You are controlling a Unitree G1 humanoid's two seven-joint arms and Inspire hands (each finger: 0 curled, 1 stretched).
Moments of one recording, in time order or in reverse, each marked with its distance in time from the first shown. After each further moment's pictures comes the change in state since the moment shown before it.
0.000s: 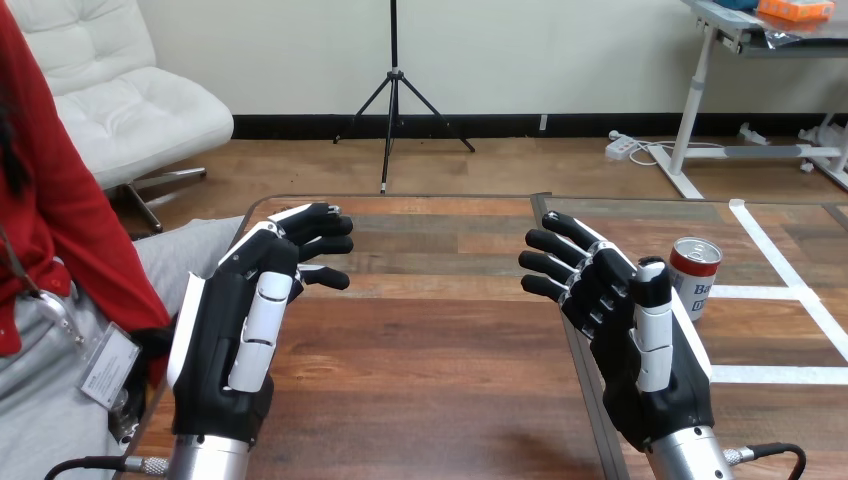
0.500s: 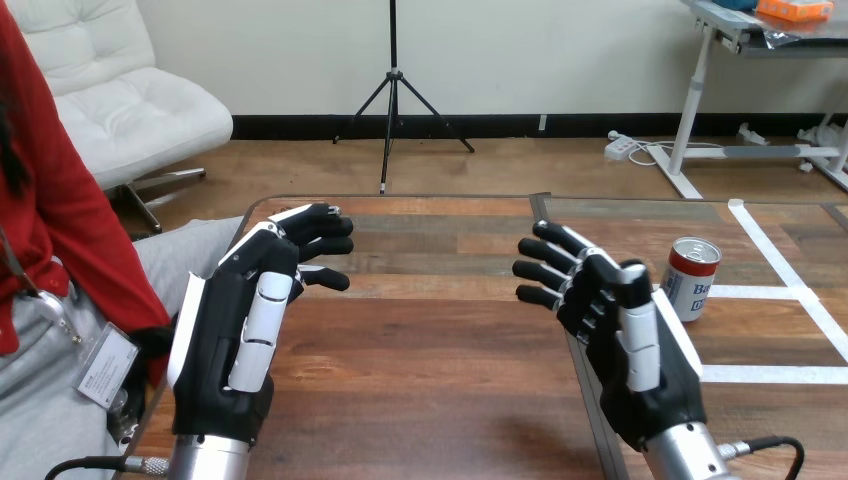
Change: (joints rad) left arm 0.000 0.000 0.000 0.000 0.000 0.003 0.000; right arm -0.061 -0.027 -0.004 0.095 -0.068 0.021 -0.008
